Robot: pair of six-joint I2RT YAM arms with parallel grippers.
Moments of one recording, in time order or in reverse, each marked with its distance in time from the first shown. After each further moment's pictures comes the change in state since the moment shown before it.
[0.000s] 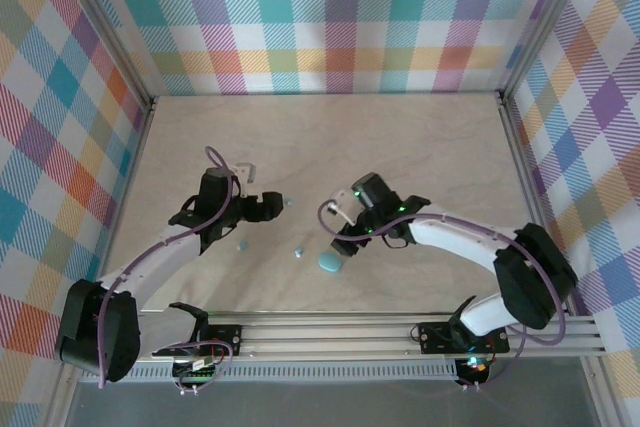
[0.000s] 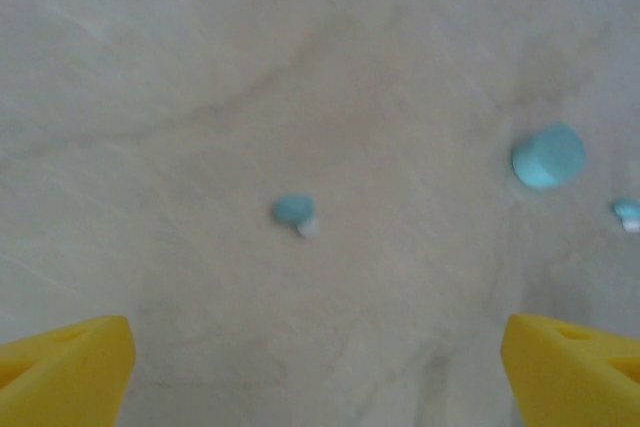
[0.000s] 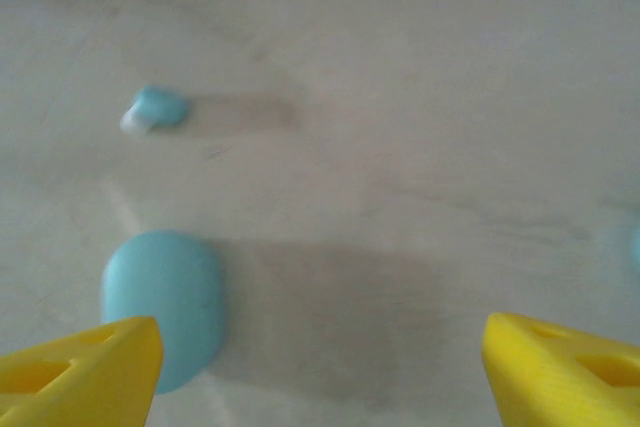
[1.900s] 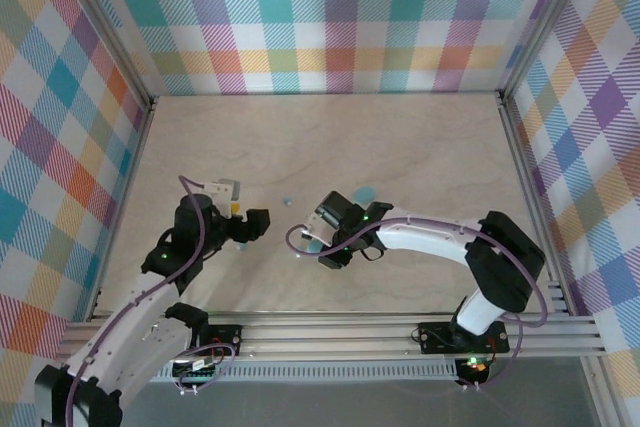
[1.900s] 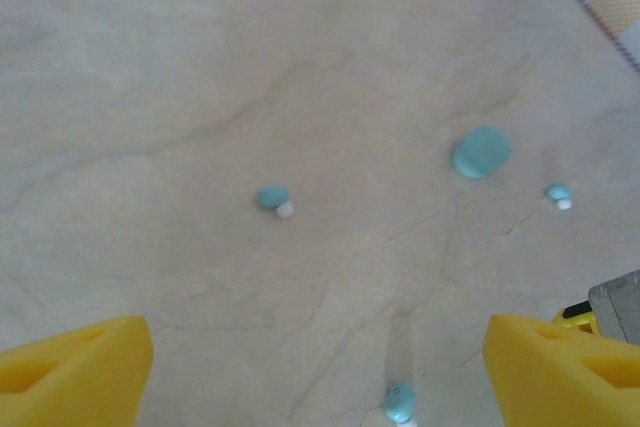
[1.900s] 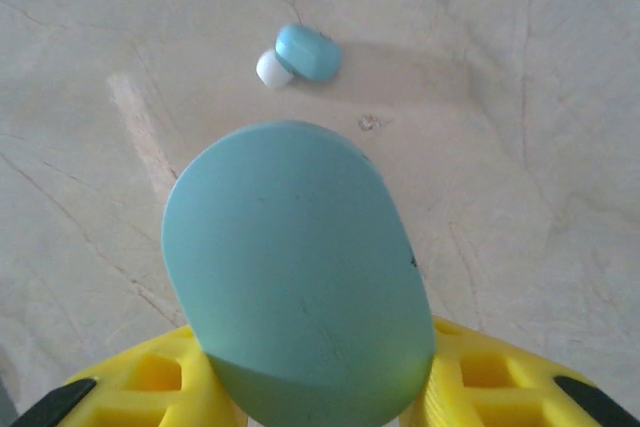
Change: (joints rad) left arm -0.031 -0.455 -0.149 -0.077 -0.040 0.055; right arm 0.192 0.130 0.133 -0.140 0.080 0.034
